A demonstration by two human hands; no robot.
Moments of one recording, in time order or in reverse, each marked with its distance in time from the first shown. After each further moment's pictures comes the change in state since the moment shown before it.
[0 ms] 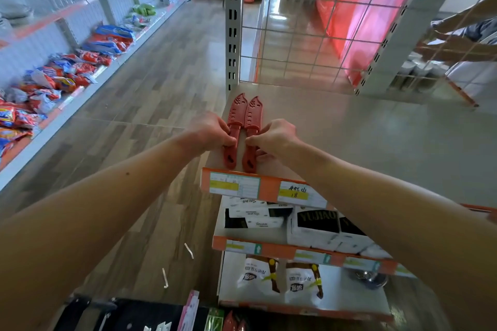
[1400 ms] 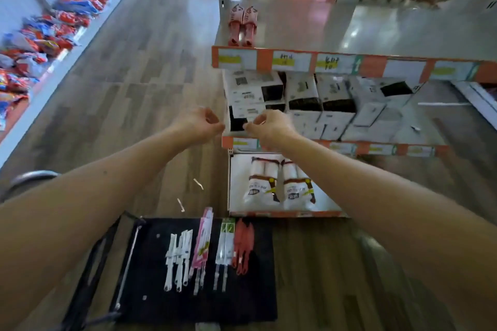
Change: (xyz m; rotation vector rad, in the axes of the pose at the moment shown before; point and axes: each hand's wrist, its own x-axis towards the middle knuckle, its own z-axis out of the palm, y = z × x) left_hand -0.209 -0.102 0.037 0.285 -0.054 0.021; right_hand -0.207 0.119 0.060 -0.243 0.001 -0.071
